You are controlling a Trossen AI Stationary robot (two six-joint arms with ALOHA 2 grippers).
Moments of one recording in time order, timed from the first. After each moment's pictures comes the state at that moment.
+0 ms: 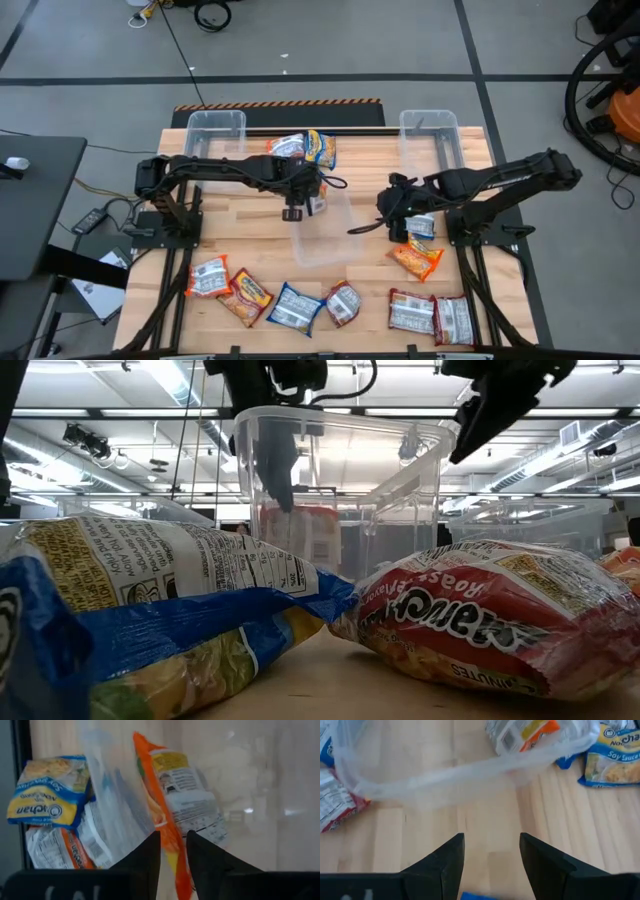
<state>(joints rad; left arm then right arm) 0.12 1.74 1.41 -0.82 -0.22 0.25 0.16 1.17 0.98 -0.77 0.22 0.15</state>
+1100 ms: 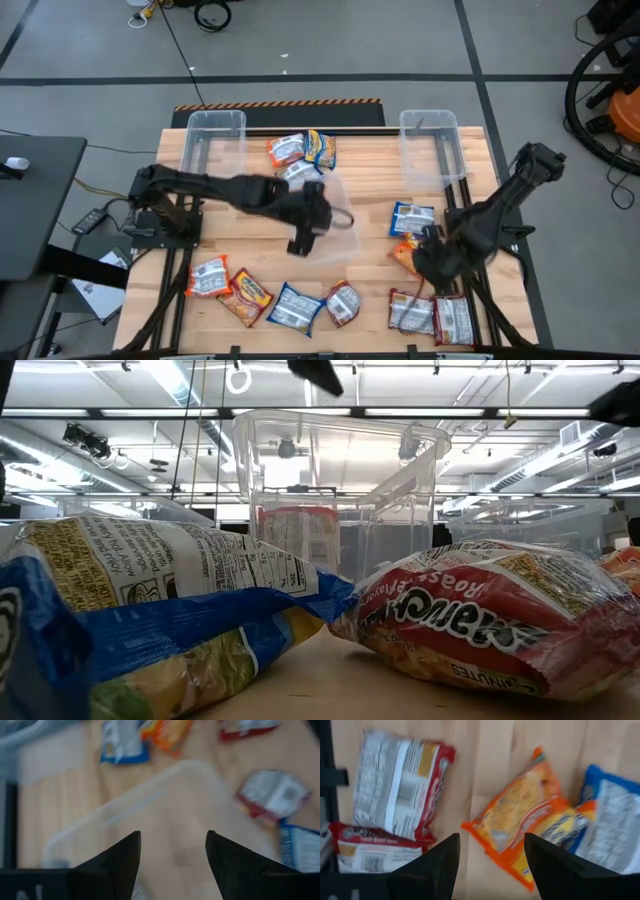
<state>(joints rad) -0.16 1.73 1.70 -0.84 -0.13 0.20 0.77 1.27 0.96 -1.10 0.09 0.70</state>
